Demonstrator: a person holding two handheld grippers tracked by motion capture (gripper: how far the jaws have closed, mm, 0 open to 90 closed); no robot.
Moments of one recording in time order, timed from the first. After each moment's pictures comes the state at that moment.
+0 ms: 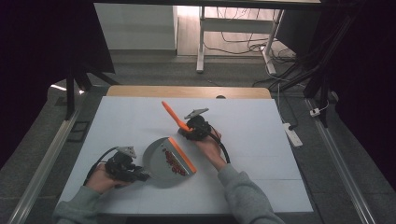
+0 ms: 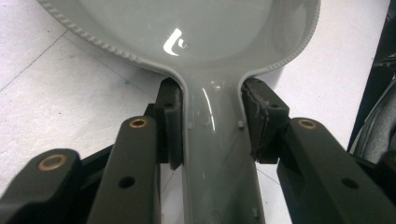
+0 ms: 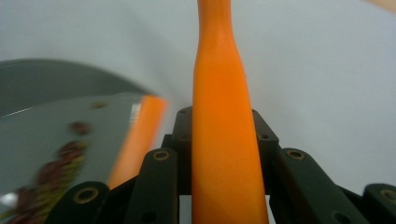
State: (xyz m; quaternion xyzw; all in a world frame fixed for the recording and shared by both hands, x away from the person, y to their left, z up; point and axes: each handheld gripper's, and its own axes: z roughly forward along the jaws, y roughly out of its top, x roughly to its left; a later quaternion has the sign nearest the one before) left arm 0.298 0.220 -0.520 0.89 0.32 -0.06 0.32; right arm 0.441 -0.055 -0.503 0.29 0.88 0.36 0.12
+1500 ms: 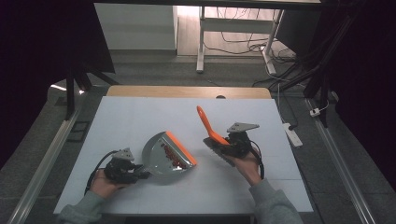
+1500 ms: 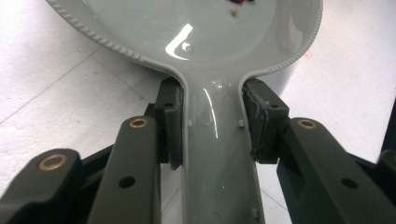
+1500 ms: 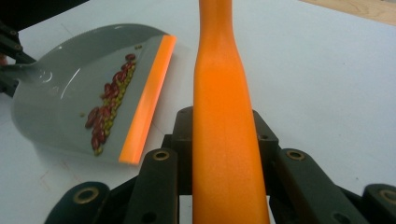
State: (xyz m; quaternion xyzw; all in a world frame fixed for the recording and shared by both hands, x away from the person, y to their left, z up) left arm 0.281 0.220 -0.525 0.86 0.35 0.01 0.38; right arm 0.375 -0.182 -0.472 0.31 0.83 0.45 0.10
